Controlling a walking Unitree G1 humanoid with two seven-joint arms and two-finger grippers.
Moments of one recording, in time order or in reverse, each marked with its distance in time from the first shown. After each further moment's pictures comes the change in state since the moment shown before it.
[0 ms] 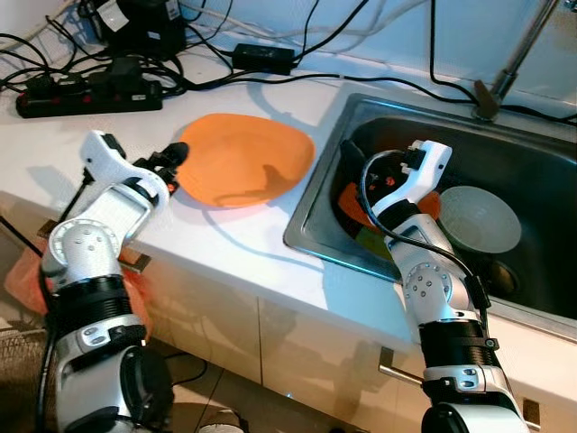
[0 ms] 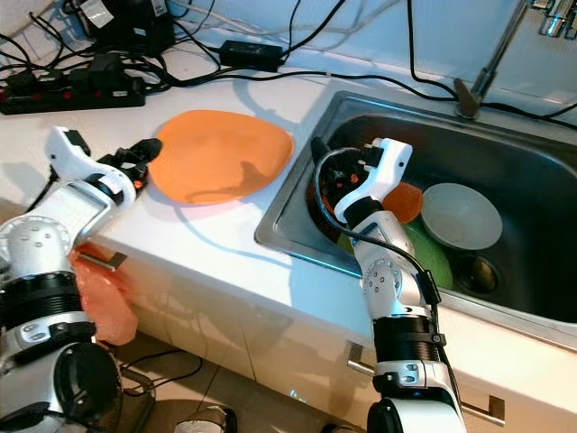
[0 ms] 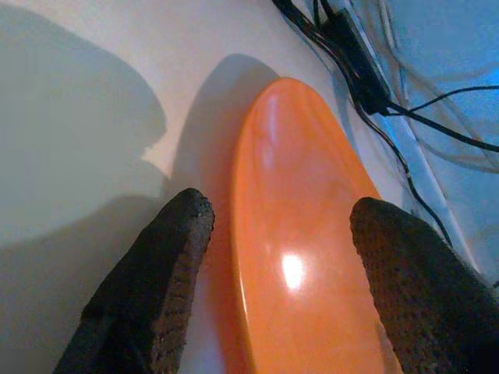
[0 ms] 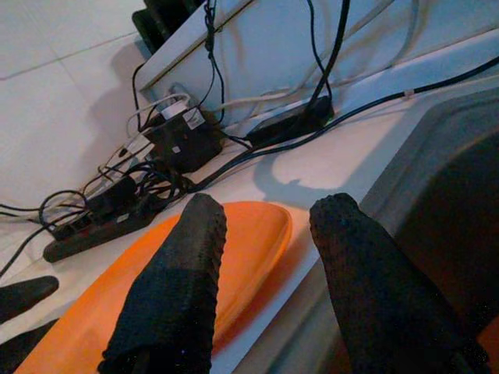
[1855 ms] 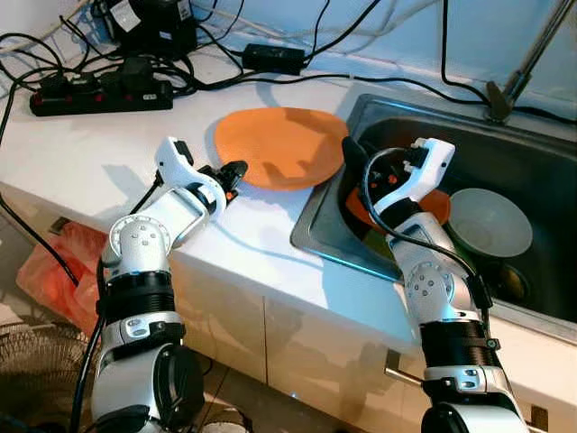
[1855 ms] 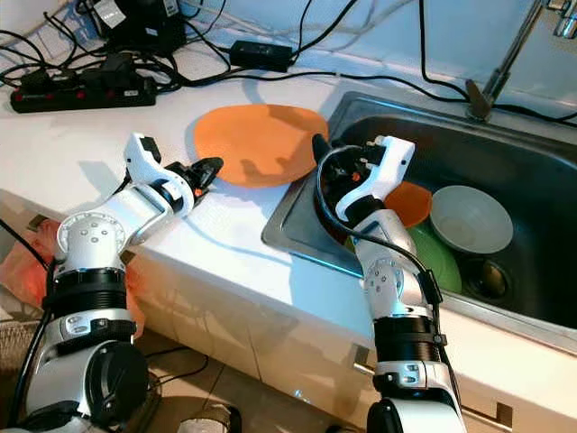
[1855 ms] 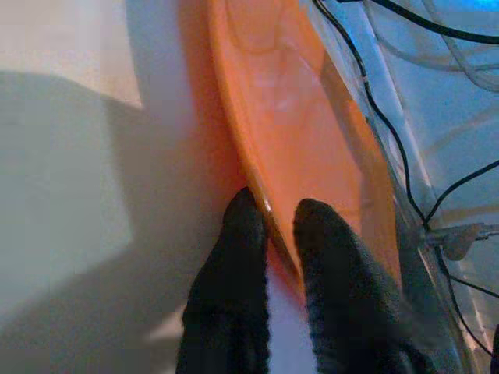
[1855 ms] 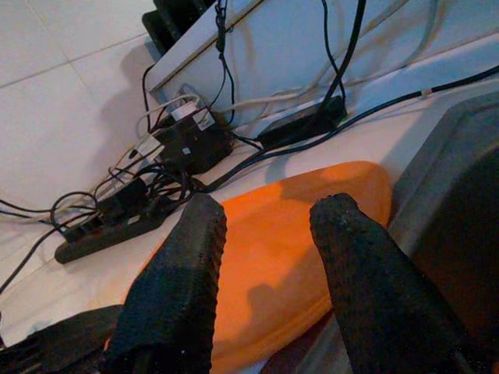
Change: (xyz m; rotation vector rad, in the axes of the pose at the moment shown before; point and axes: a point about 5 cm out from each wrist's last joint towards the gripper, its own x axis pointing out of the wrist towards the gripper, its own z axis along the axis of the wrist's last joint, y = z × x) left arm 0.016 -0.035 -0.055 -0.018 0.212 -0.133; right arm 0.000 0.002 0.003 -0.003 -0.007 0.005
